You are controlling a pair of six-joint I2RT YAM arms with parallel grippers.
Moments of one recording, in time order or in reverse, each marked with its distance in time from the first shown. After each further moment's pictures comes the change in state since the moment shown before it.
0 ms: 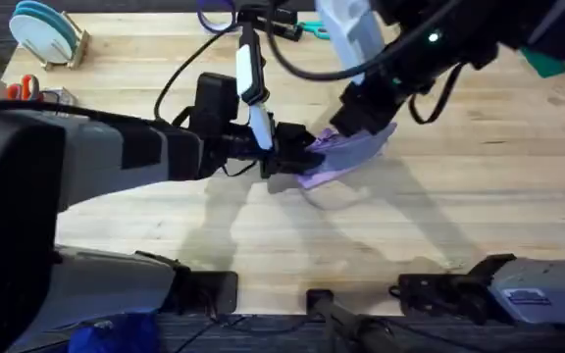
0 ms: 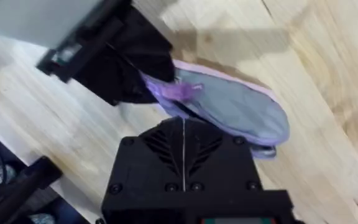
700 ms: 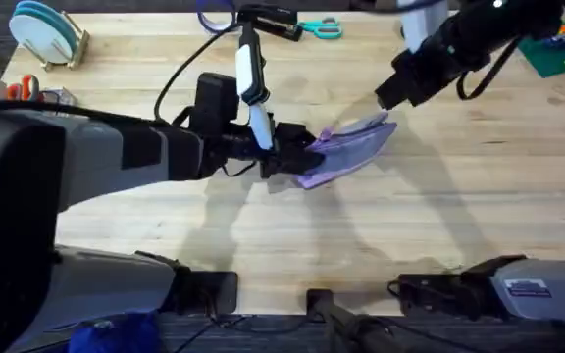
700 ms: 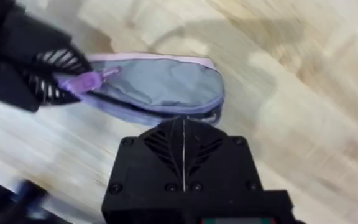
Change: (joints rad) left arm 0.000 0.000 0.000 0.000 0.000 0.000; right arm -0.262 -0.005 0.002 -0.012 0.000 0.028
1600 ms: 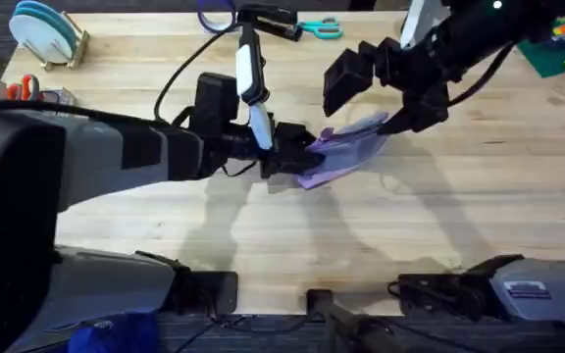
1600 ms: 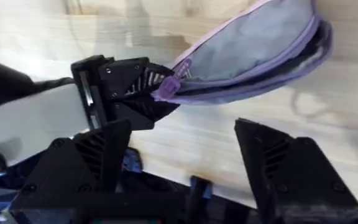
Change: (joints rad) left arm 0.000 0.000 0.000 0.000 0.000 0.000; right arm 0.053 0.000 0.000 -0.052 -0.256 0.813
